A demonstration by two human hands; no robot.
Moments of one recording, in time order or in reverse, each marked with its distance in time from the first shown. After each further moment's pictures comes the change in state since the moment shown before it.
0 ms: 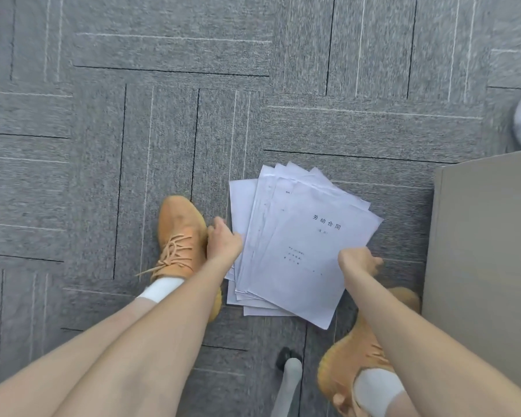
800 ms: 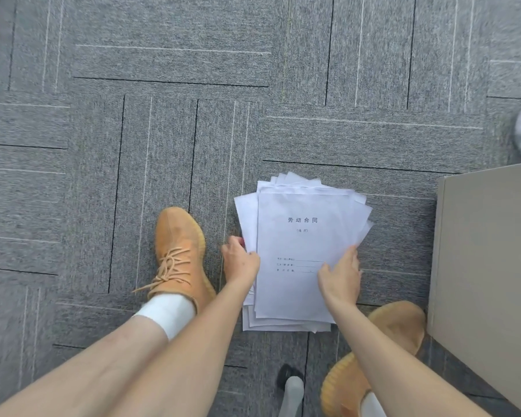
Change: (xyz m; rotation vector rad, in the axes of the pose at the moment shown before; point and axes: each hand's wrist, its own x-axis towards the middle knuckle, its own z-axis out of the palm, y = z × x) left_hand -0.016 0.007 0.037 -0.133 -0.026 -0.025; right_hand -0.019 0.017 0.032 0.002 0.042 -0.477
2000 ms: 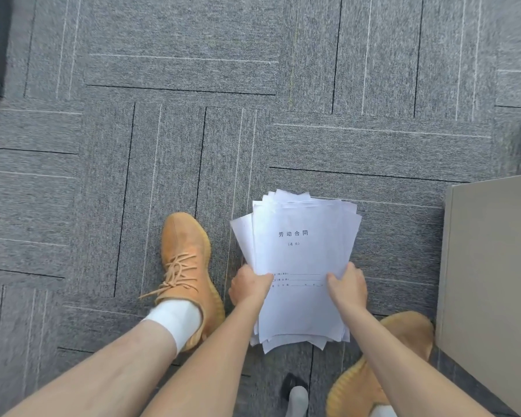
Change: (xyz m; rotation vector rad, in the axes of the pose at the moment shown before) left_hand -0.027 -0.008 0.005 -0.005 -0.072 -0.196; right_hand 0.007 0.002 -0.006 -0.056 -0.110 0.059
